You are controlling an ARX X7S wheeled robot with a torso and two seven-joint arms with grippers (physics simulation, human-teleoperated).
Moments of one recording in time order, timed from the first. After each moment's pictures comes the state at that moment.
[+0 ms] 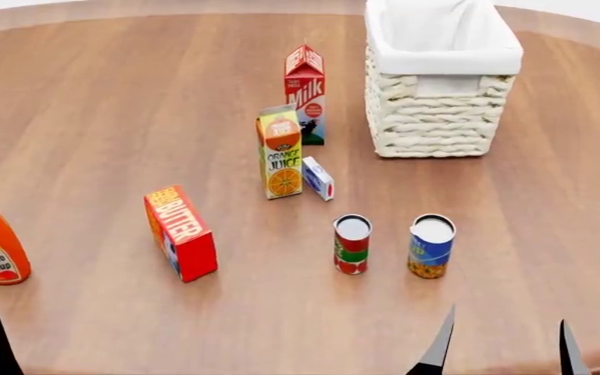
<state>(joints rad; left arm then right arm) 0.12 -0.14 -0.06 0.30 -0.28 0.12 -0.16 -0.04 0.16 0.00 -0.25 0.02 -0.06 0.23</state>
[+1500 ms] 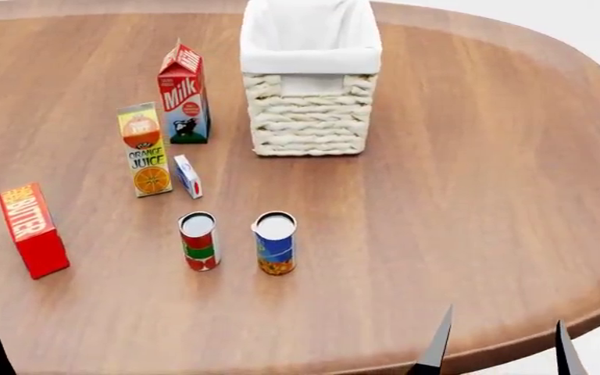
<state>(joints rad) 0.14 -0.19 -0.02 0.32 -0.29 0.15 -0.23 -0.03 0.20 -0.04 -0.24 0.06 -0.06 0.28</state>
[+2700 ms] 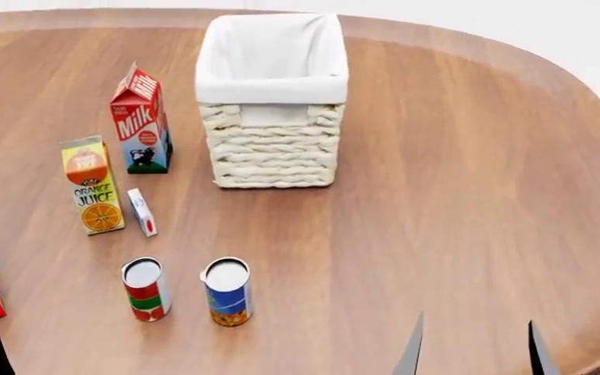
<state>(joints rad) 0.17 -0.22 0.02 0.34 -0.28 0.19 -0.25 -0.07 0.24 -0.11 -0.27 0.07 -0.10 0.28</state>
